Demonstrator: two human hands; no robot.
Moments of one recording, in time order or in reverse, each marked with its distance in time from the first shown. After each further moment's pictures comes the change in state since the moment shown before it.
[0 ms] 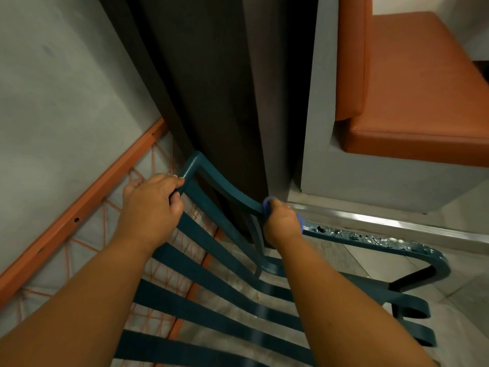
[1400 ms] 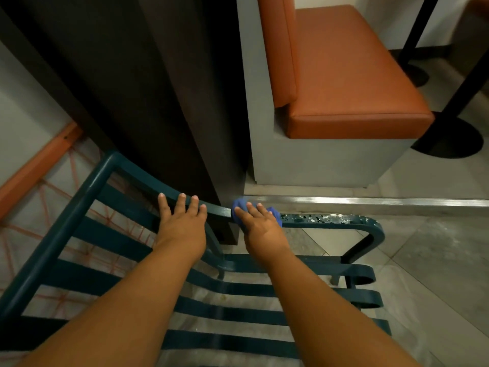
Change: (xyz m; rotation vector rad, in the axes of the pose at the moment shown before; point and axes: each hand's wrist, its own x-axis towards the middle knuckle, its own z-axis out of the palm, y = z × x) left_hand 0.000 0.127 0.117 0.665 -0.769 0.143; right_hand -0.026 0.090 -0.017 -0.327 -0.027 -0.177
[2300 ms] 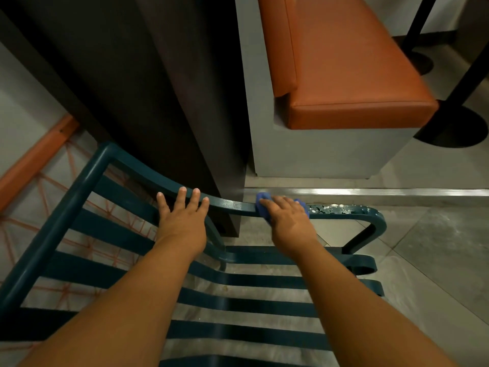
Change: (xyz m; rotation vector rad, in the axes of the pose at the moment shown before) left_hand 0.005 0.003 0.015 -0.081 0.016 0.008; right_hand -0.018 0.048 -0.011 -0.029 0.085 0.060
